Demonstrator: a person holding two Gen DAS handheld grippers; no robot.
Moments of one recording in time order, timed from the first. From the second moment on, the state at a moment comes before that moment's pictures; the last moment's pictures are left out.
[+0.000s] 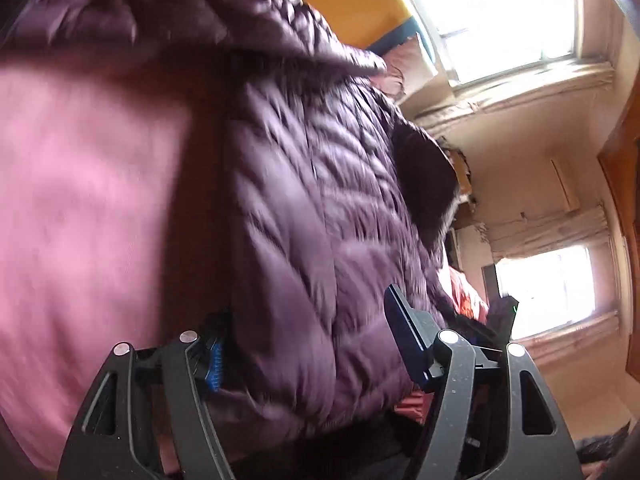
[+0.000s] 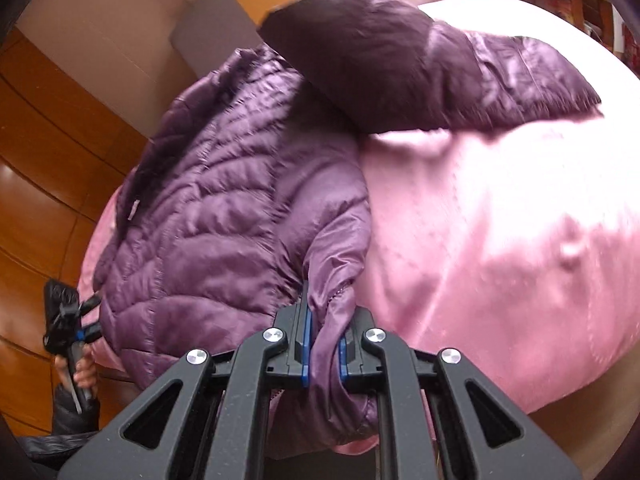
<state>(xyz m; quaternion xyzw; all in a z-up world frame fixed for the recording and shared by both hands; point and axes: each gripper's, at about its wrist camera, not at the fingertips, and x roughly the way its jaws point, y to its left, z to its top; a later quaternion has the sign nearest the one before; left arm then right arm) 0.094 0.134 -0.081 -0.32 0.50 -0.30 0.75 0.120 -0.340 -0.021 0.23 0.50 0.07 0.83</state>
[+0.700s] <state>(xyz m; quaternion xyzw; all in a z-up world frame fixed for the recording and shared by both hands) 0.056 0.131 -0.054 -0.18 0.54 -0.16 0.81 0.083 -0.349 -0.057 0.21 0.53 0.07 0.82</state>
